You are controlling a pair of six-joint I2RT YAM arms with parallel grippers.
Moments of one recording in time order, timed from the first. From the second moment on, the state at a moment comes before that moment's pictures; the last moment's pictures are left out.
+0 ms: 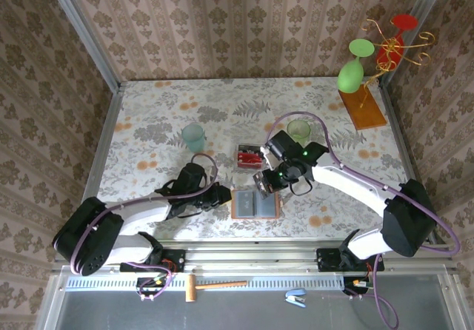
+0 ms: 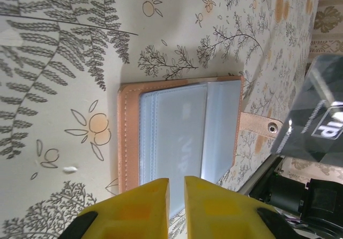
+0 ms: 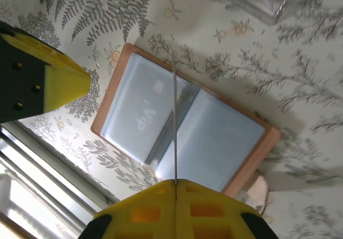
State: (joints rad) left arm -0.70 1.26 0.36 0.15 0.52 -1.00; right arm 0.69 1.44 1.08 -0.82 -0.22 0.27
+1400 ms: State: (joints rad) left arm -0.62 1.05 0.34 -0.09 0.42 -0.99; right arm 0.56 2.16 2.13 -1.39 -0.07 -0.78
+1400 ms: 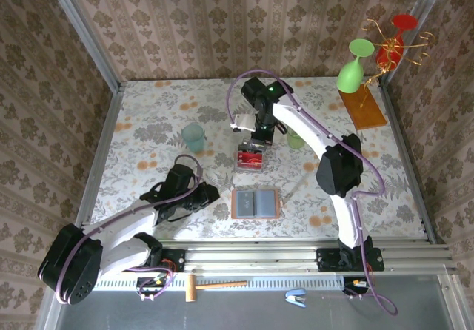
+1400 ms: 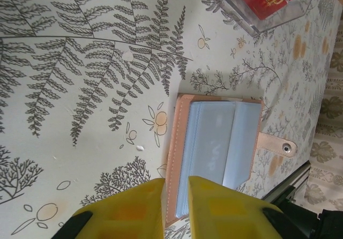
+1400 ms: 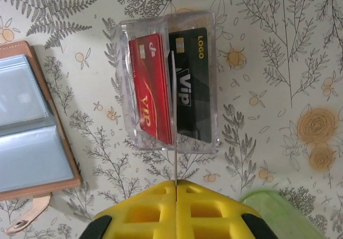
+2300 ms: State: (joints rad) left arm -0.58 1.07 0.34 -0.09 0.42 -0.99; right arm 0.55 2.40 2.37 -1.51 -0.11 -0.82
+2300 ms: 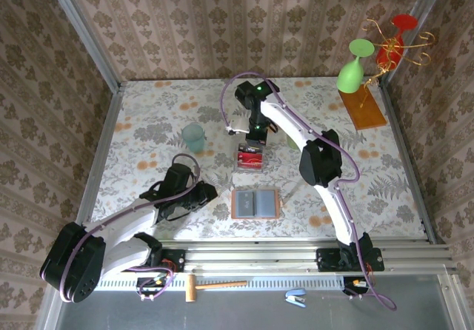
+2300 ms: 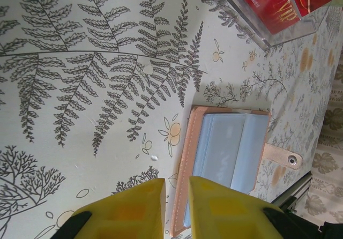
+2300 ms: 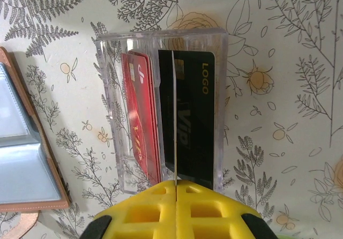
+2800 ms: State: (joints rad) left arm -0.57 1.07 0.34 -0.09 0.43 -0.99; right arm 0.55 2.41 2.37 -1.50 -0.11 -0.79
